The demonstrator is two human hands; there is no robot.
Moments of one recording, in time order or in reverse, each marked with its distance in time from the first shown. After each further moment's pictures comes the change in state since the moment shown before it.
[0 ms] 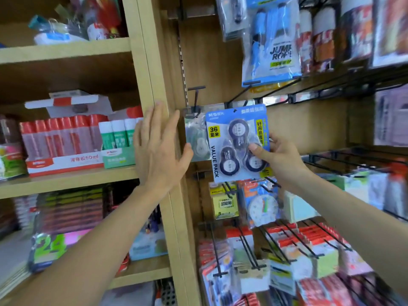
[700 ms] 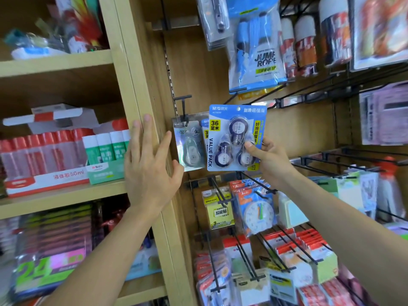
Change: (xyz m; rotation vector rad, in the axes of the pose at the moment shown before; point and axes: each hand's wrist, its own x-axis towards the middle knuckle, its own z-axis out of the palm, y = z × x) left_hand -0.009 0.002 0.009 0.087 -0.036 -0.024; right_hand 0.016 0.005 -0.008 0.068 0.057 0.105
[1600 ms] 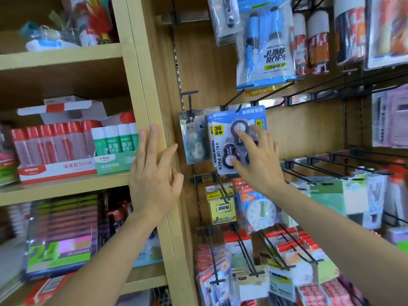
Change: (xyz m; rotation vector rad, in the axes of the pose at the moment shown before) left_hand -0.027 -0.004 -0.003 -0.139 -0.105 0.004; right_hand -0.001 0.024 0.020 -1.285 0.181 -0.663
